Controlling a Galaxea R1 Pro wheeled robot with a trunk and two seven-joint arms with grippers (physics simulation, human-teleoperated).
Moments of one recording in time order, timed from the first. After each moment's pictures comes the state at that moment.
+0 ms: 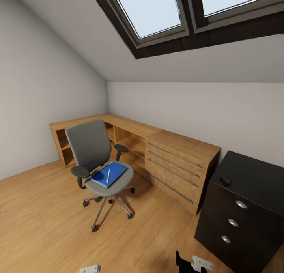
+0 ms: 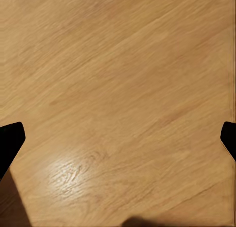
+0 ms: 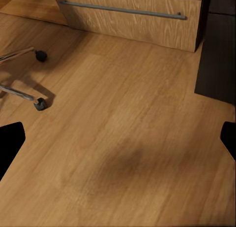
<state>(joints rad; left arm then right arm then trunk) -0.37 -0.05 -0.45 -0.16 0.55 -0.12 0.42 -0.43 0.07 -0.16 0.02 -0.19 -0.66 0.07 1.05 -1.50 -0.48</state>
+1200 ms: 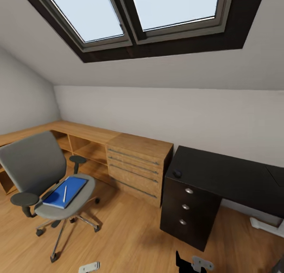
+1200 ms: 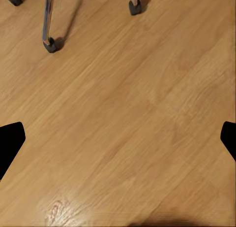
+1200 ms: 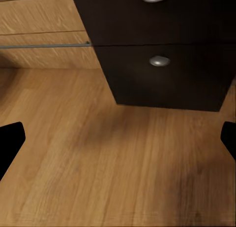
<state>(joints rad) -0.37 -0.05 -0.45 -0.16 0.55 -0.20 0.42 -0.43 0.07 -0.16 0.02 -0.18 -0.66 0.07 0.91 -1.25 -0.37</state>
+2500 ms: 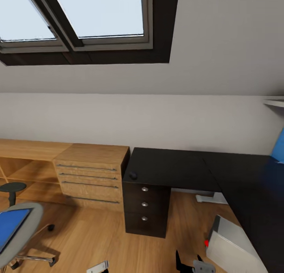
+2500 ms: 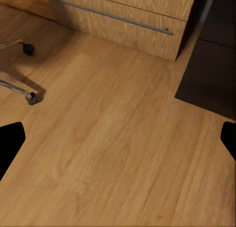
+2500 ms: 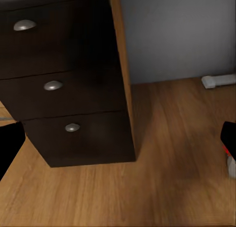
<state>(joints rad) -0.37 -0.16 -0.46 -0.02 0.54 -0.64 0.41 -0.37 0.07 -0.16 0.02 -0.05 -0.95 0.07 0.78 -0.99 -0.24</state>
